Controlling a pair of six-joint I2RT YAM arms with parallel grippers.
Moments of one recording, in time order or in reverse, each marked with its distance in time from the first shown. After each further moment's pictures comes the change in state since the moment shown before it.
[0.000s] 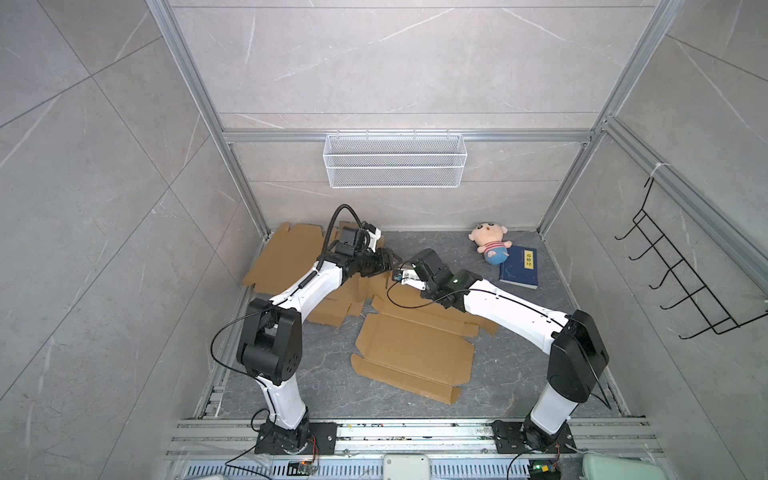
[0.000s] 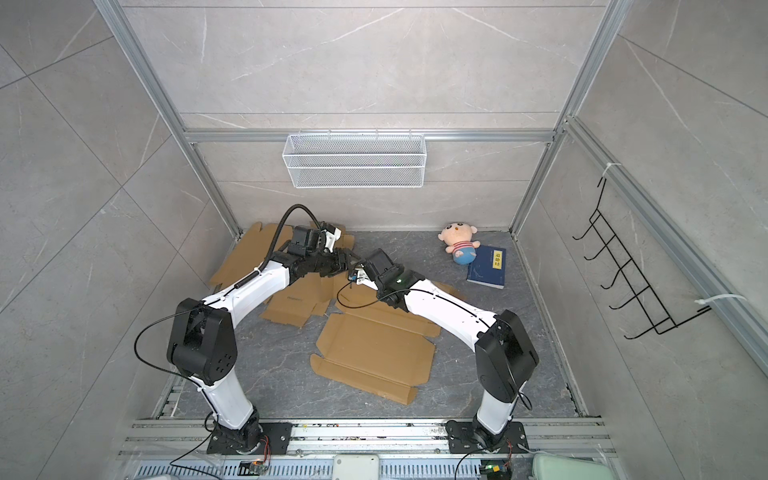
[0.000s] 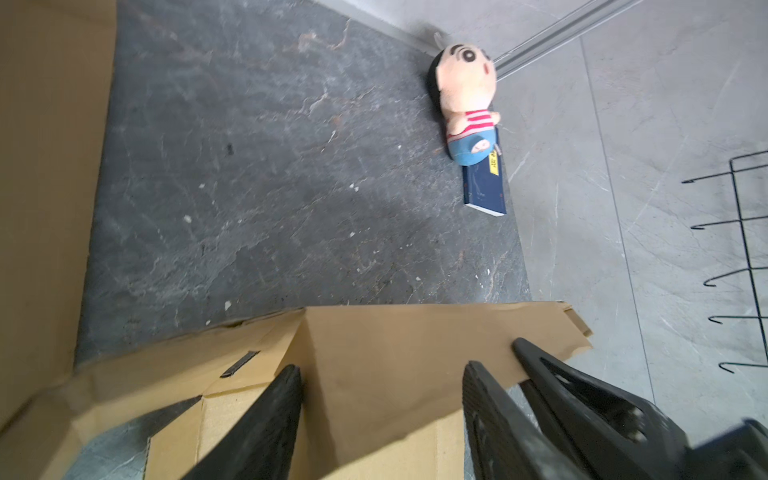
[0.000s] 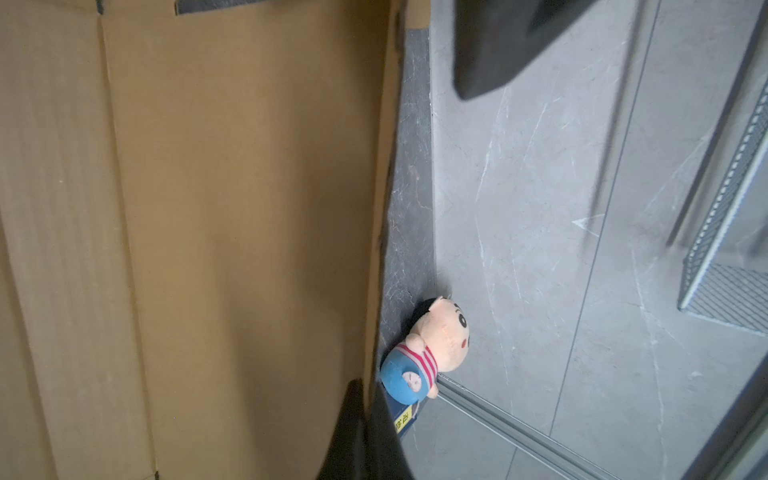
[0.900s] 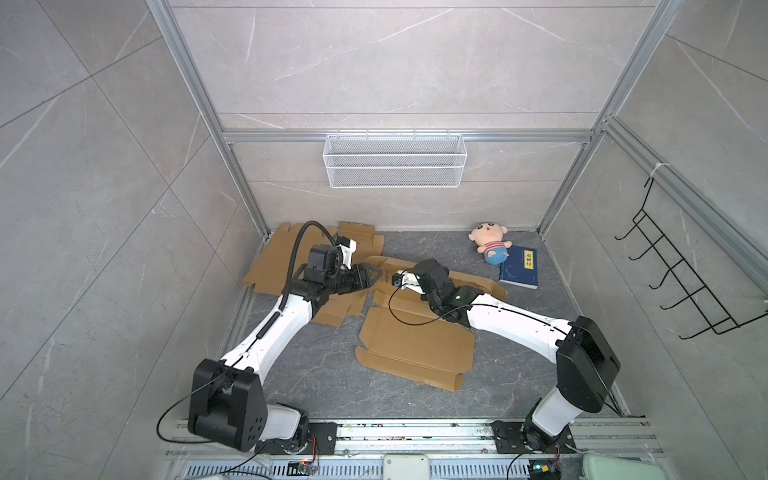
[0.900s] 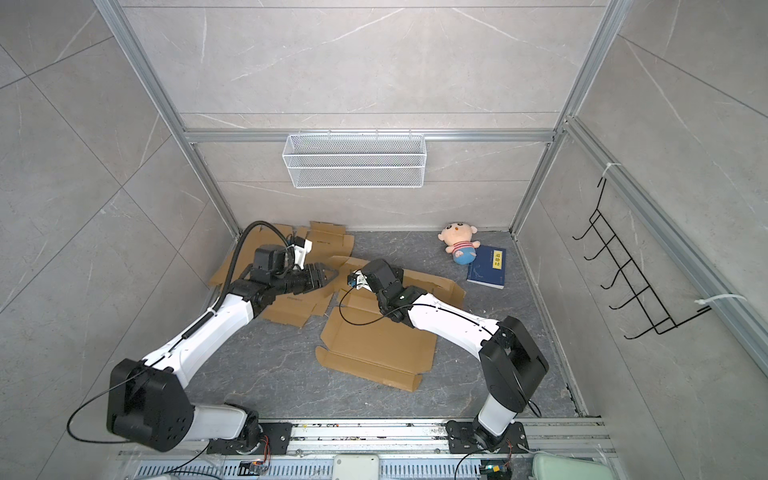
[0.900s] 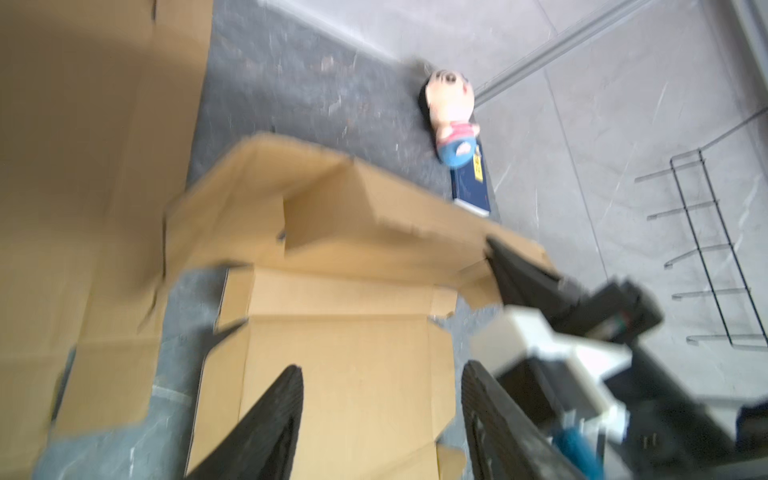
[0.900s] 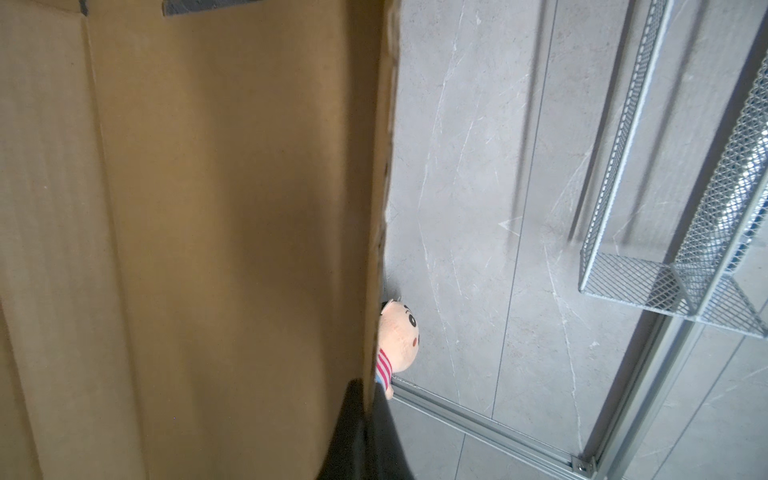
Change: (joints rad) left arm 0.071 -0.457 -0.391 0.032 -0.024 0.020; right arm 0.022 -0.067 -0.168 0.286 0.085 -0.122
